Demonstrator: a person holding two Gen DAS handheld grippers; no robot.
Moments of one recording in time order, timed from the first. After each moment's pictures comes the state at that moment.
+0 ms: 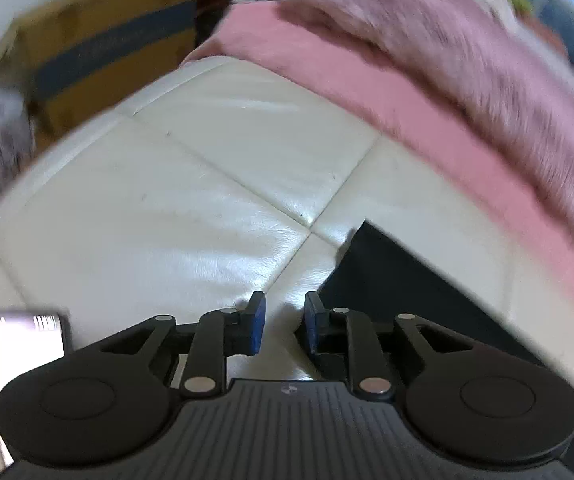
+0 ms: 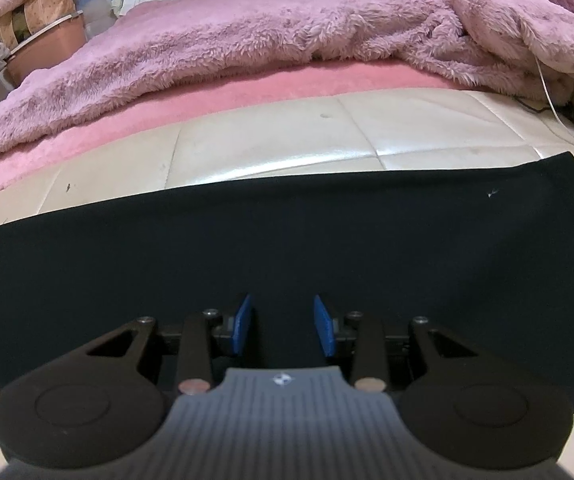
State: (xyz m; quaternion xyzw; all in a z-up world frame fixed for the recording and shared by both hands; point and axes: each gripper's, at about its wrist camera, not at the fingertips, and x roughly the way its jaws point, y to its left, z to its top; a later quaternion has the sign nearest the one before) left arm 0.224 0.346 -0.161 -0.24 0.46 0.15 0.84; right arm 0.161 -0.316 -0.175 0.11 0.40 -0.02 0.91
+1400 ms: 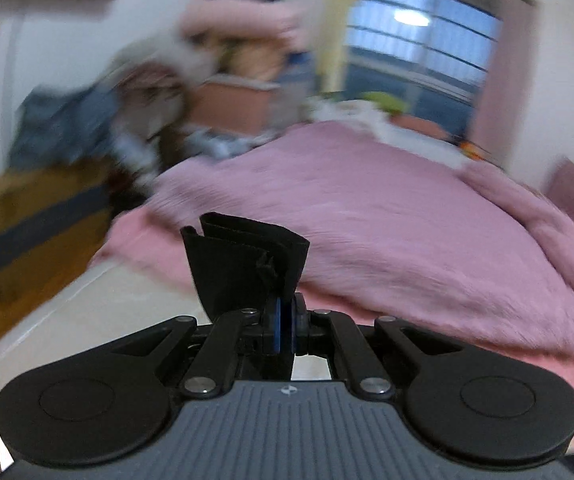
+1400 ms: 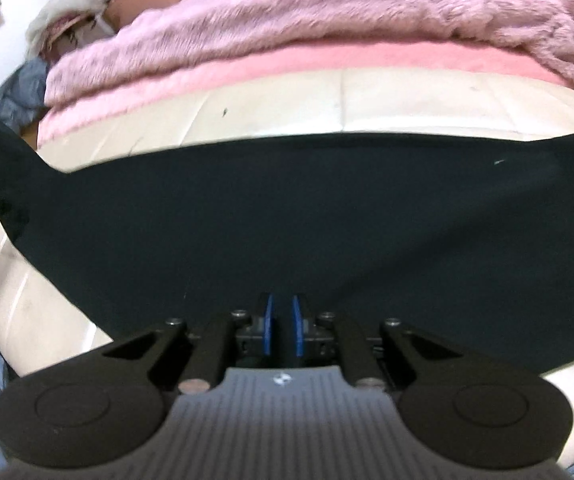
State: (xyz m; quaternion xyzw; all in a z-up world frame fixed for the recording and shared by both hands) left arm 0.169 0.167 -0.014 -0.08 0.24 0.04 0.97; right arm 0.104 -0.246 -0.148 0.10 0.43 0.14 0.89
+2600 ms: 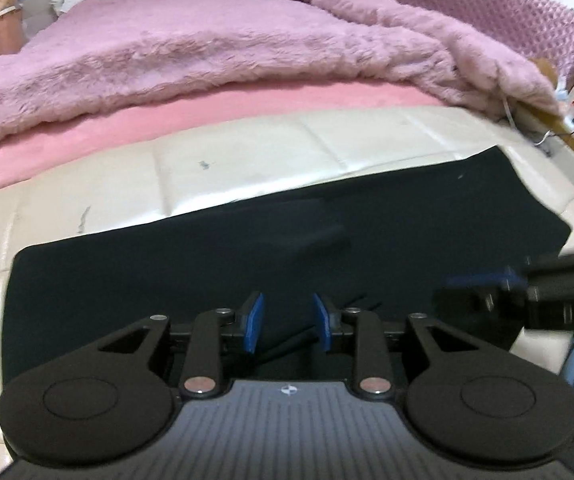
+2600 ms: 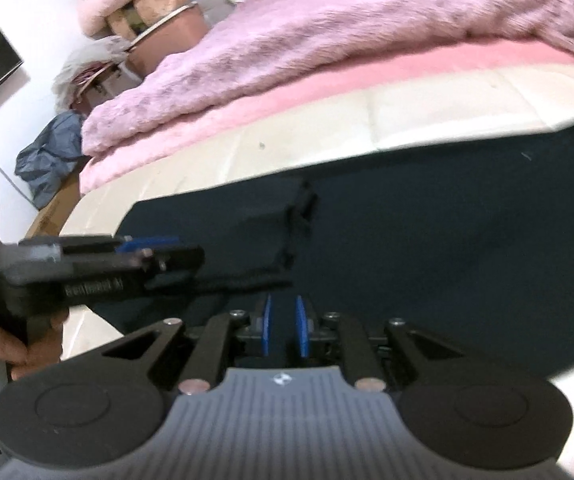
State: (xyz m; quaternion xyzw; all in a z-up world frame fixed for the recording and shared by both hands) left arm 0.122 -0.043 -0.184 0.08 0.42 -0.24 0.87; right arm 0.110 -0.232 -0.148 0.18 0.39 0.19 0.88
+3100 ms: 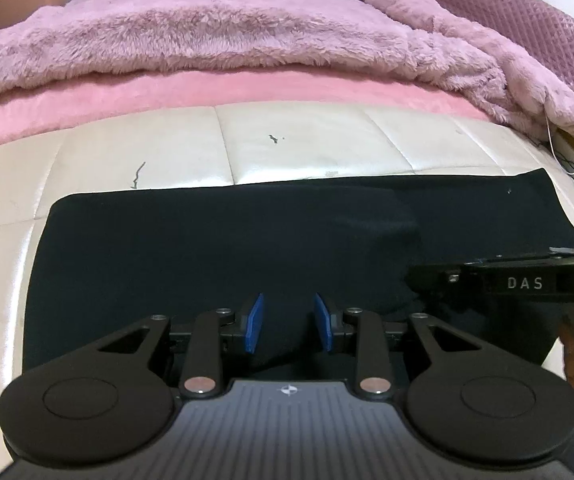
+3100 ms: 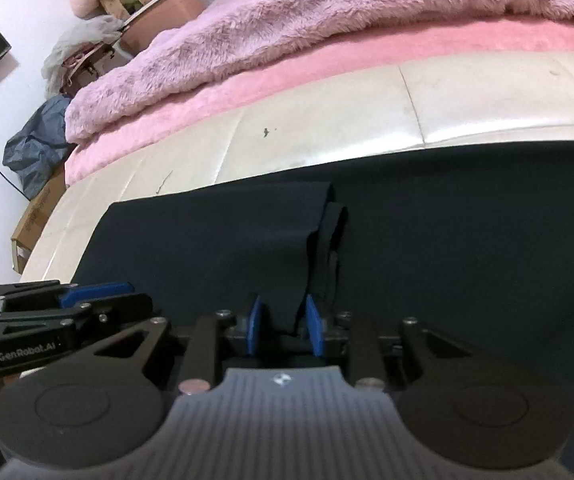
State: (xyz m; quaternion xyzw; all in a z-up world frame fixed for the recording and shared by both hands) left arm 0.135 0.004 -0.196 0.03 0.45 -0.20 0.87; right arm 0.188 -0.189 -0.180 0.18 0.42 0.19 0.87
